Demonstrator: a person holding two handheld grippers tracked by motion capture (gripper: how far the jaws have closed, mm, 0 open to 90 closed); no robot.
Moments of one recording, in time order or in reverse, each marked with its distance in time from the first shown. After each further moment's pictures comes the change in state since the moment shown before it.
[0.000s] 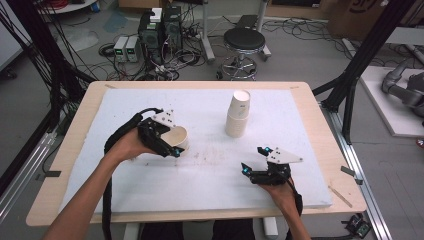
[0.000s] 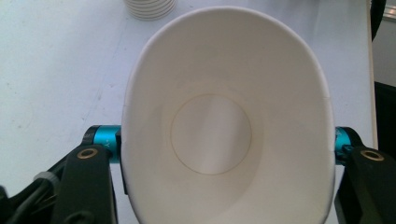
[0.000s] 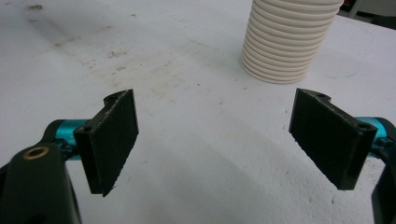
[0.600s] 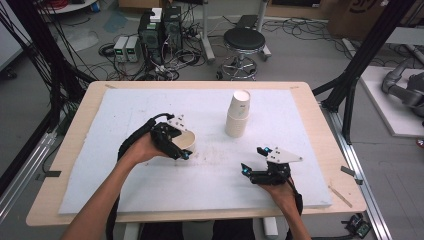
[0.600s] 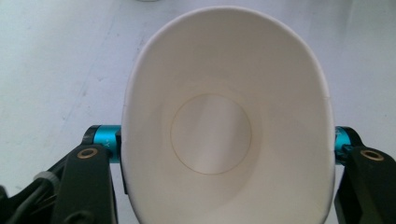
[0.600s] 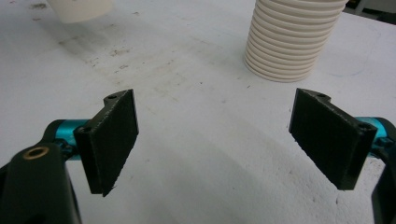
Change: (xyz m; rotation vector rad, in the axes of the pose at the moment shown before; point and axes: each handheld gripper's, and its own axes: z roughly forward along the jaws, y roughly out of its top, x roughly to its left) left arm 0.002 0.000 0.043 0.046 0.011 -0.041; right arm -0.001 0.000 0.001 0.011 0.014 0.004
